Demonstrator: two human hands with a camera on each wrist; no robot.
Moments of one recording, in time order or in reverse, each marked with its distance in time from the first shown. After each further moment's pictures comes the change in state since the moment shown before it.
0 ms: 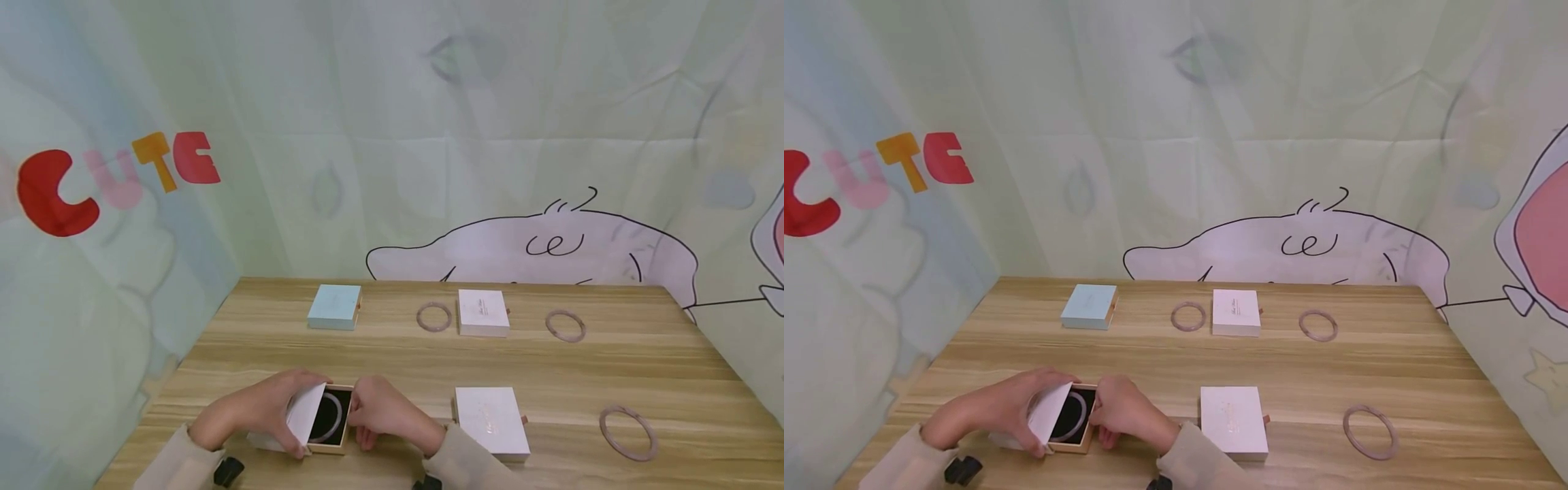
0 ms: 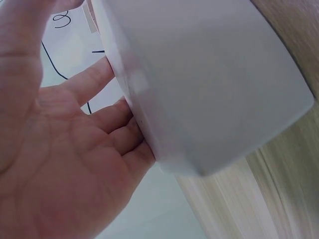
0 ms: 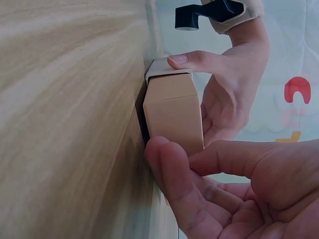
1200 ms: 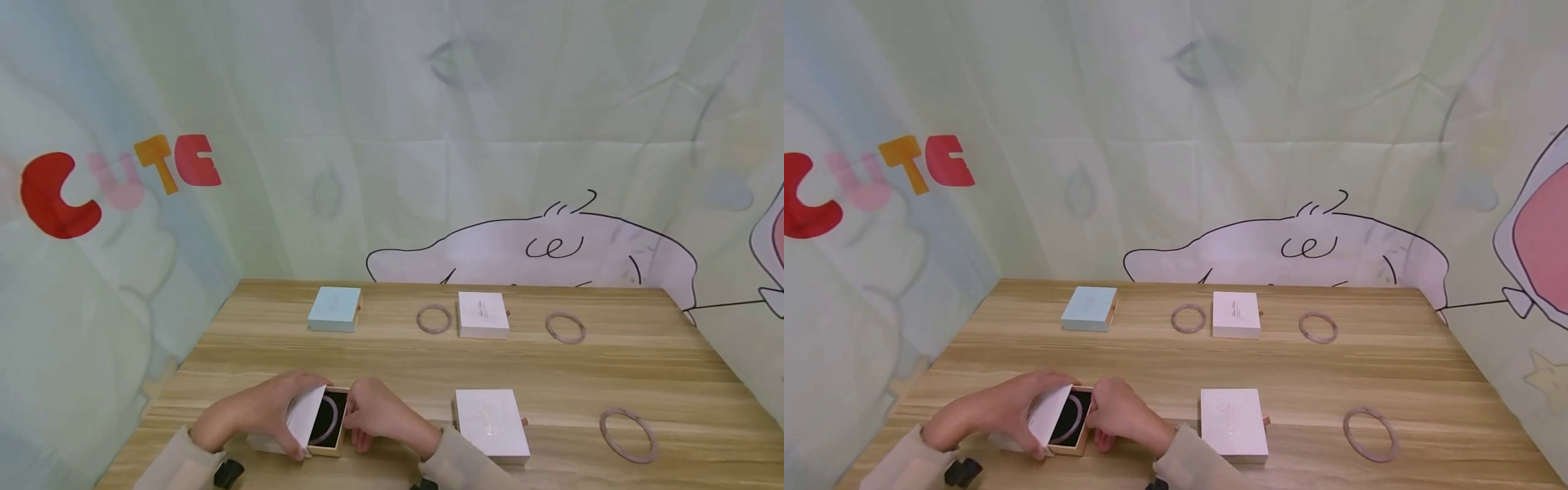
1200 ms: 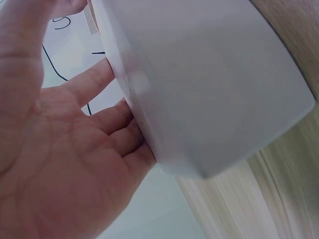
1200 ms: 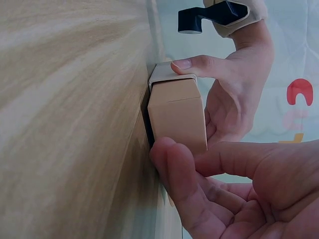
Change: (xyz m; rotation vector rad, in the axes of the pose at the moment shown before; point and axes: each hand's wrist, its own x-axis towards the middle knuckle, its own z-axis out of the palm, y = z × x) left_hand 0.000 0.000 -0.001 0.019 -0.004 -0.008; right_hand 0.004 -0.001 0.005 0.015 -0.003 -0.013
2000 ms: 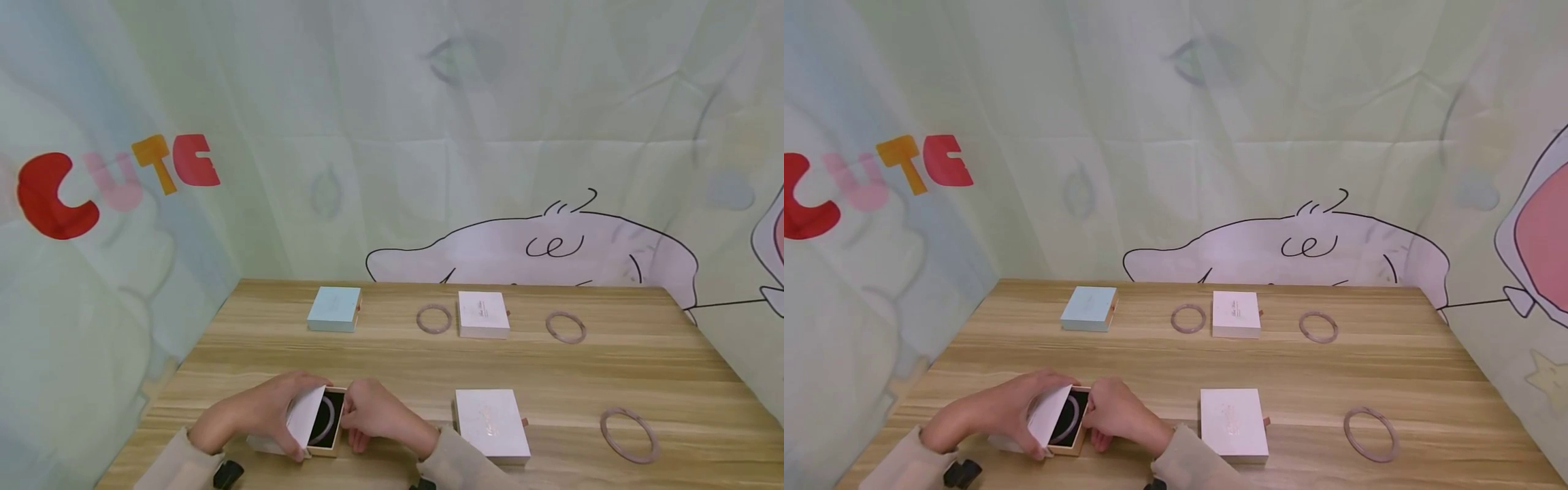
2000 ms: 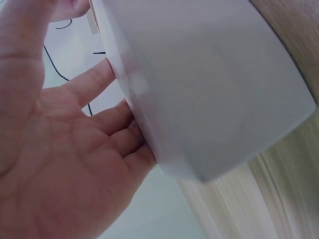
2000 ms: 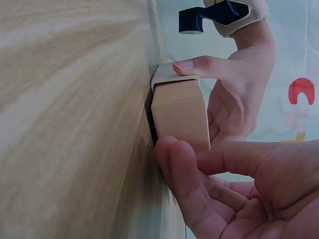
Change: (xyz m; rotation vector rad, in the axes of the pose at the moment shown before) left_hand 0.000 0.000 -0.001 0.005 0.001 0.015; right_hand 0.004 0.002 0.002 0.012 -0.003 -0.001
